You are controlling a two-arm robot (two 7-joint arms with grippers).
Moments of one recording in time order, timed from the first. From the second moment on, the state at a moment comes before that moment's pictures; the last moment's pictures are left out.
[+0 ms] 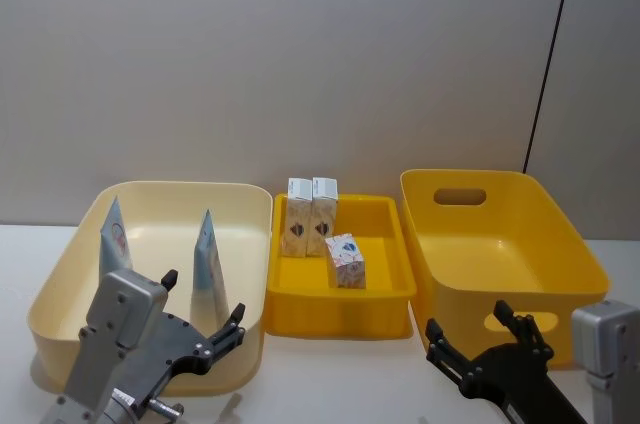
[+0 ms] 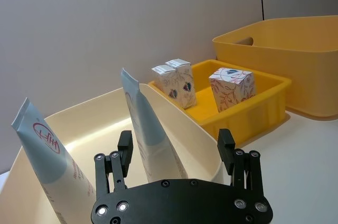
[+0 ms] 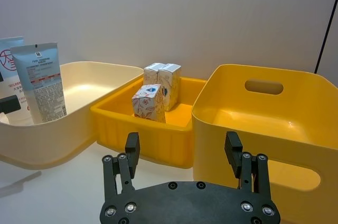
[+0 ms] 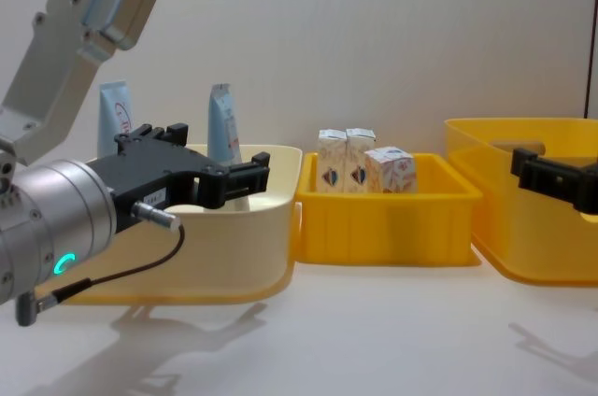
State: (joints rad) left arm -0.24 0.38 0.45 -1.63 -0.20 0.01 -0.01; right arm -0.01 0.34 -0.23 -1.77 0.29 0.03 0.07
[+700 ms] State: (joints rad) left arm -0.24 0.38 0.45 -1.63 -0.20 0.01 -0.01; right arm 0.04 0.34 -0.29 -1.78 0.22 0.14 0.08
